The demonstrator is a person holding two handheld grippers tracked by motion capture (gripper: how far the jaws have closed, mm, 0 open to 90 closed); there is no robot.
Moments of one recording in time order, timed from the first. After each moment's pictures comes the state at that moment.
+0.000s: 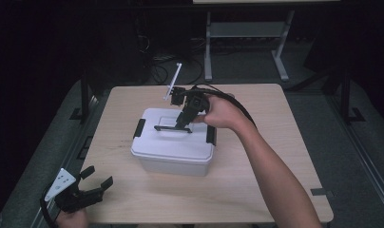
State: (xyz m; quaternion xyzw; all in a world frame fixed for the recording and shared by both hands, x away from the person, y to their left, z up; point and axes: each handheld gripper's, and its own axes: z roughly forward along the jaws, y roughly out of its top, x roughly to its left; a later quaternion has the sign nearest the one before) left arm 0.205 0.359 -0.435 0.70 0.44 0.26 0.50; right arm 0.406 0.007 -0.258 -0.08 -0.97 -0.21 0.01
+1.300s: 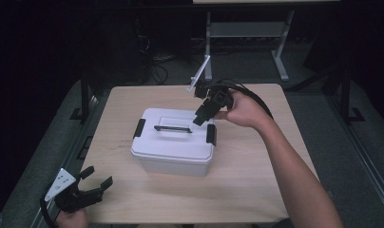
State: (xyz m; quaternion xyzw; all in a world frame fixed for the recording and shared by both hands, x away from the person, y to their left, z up) left arm 0.206 0.360 -0.437 0.69 0.45 0.26 0.50; right arm 0.405 -0.050 -0.245 -0.13 -0.96 -0.23 0.00
